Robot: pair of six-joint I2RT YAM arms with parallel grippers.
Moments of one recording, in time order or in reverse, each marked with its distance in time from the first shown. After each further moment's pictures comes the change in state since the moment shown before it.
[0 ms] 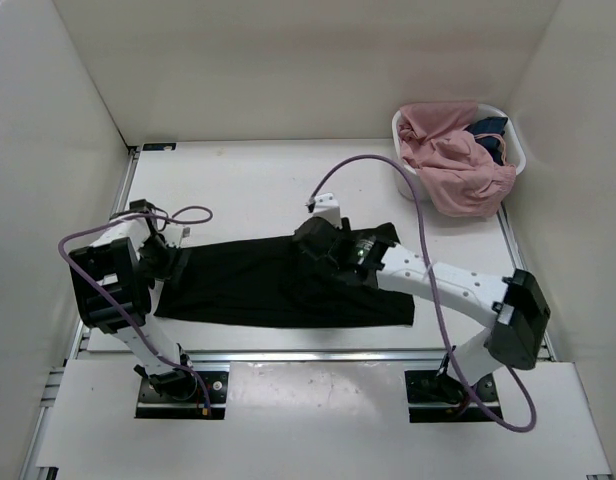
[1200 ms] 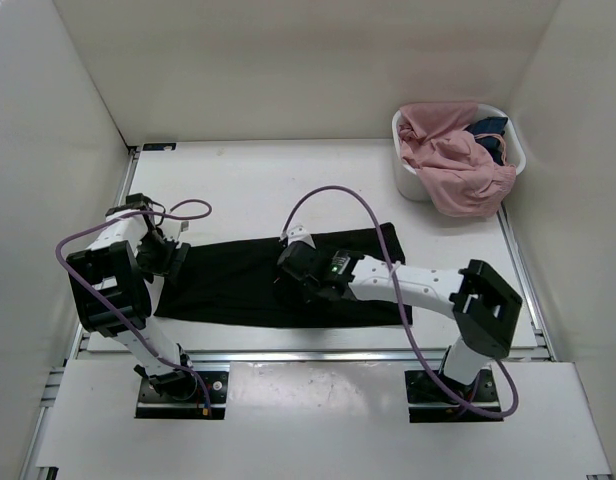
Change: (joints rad) left arm 0.000 -0.026 0.059 -0.051 0.023 0.015; right arm 0.031 0.132 -0.100 0.116 -0.220 -0.098
